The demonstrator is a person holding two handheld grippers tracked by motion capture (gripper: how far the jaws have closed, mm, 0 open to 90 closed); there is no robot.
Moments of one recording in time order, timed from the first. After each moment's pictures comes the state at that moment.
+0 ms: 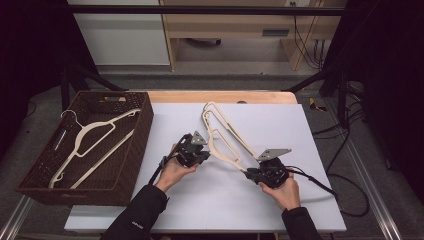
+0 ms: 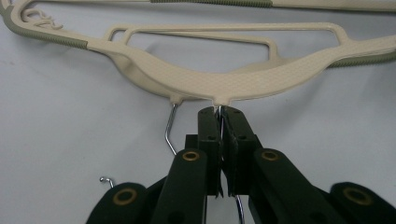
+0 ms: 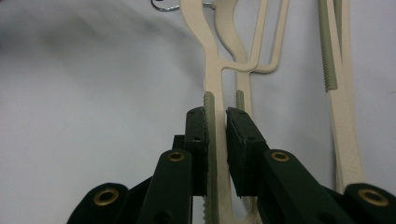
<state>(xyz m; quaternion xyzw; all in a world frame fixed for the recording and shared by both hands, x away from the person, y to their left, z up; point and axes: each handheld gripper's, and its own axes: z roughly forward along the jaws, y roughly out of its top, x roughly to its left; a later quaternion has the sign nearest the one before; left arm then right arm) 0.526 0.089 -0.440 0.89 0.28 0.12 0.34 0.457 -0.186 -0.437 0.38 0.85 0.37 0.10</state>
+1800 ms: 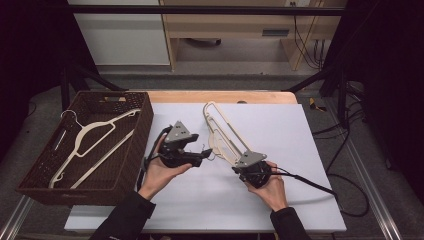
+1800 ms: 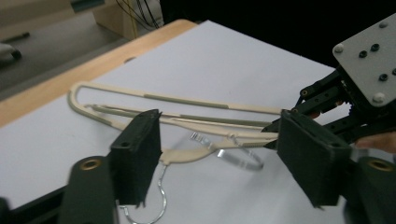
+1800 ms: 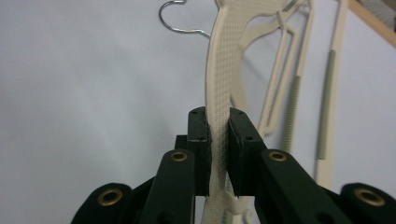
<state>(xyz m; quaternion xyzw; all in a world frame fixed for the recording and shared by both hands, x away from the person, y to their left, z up) 0.469 0.125 -0.343 0.81 0.28 0.17 0.49 0.459 -0.142 -0.435 0.25 0.88 0.33 0.23</state>
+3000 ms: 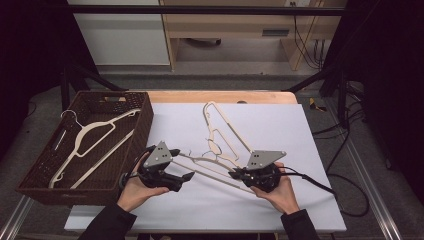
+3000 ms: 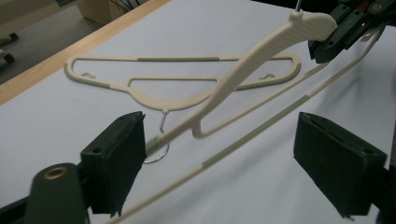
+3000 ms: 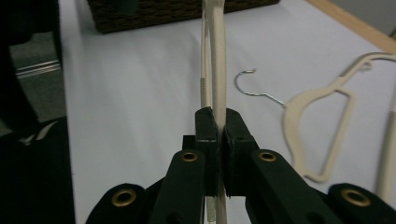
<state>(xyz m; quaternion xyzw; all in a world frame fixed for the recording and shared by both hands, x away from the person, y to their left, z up) 0.437 0.160 -0.374 0.85 0.22 0.16 0.45 0.431 -0.151 -0.389 0.18 0.87 0.45 0.12</state>
